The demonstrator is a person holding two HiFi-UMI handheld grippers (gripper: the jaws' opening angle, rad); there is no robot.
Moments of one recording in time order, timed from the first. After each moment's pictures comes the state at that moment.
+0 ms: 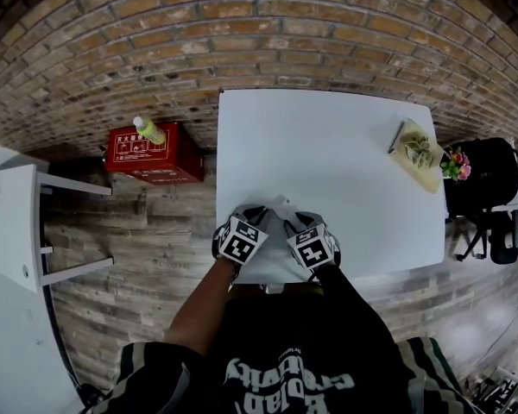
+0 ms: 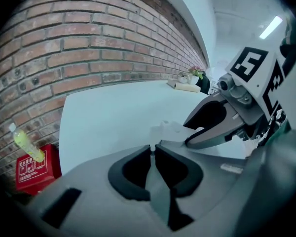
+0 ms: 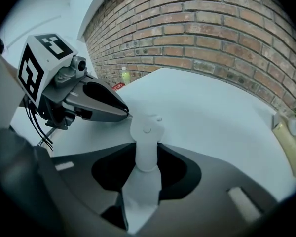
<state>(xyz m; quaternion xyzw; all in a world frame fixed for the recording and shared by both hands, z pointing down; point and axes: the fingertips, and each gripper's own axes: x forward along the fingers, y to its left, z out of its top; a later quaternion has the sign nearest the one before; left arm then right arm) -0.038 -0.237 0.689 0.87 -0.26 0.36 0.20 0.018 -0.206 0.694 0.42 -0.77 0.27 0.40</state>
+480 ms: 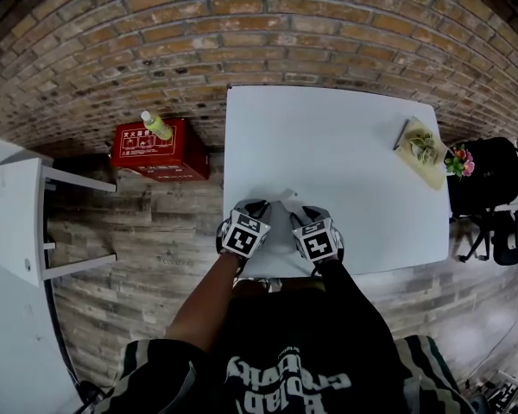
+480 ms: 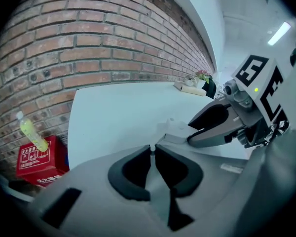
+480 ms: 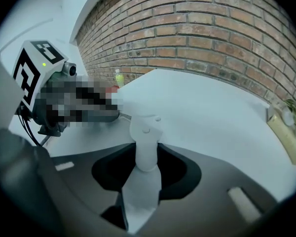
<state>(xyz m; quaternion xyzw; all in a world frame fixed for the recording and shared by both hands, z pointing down) -0.050 -0.243 0.681 0.87 -0.29 0.33 0.21 0.021 -0.208 0.697 0.45 -0.76 0.28 0.38</state>
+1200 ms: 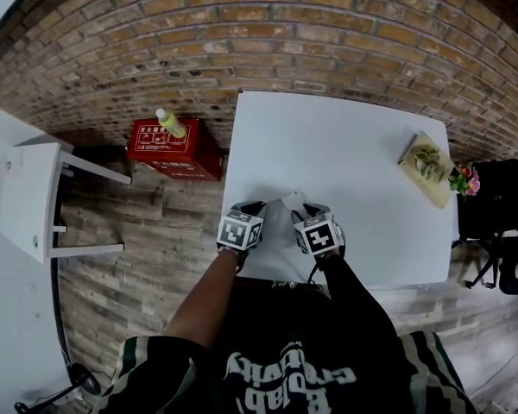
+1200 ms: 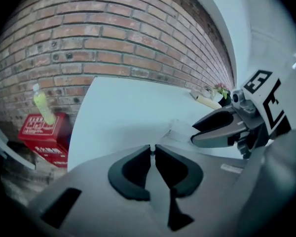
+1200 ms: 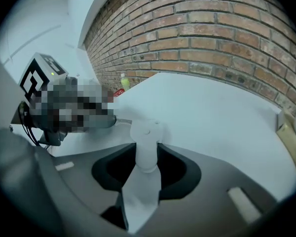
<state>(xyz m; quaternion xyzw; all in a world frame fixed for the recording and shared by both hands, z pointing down) -0.058 -0.244 0.688 0.81 -0.38 0.30 0.32 0.034 -0.226 0.686 0.40 -0.79 0.29 0.36</state>
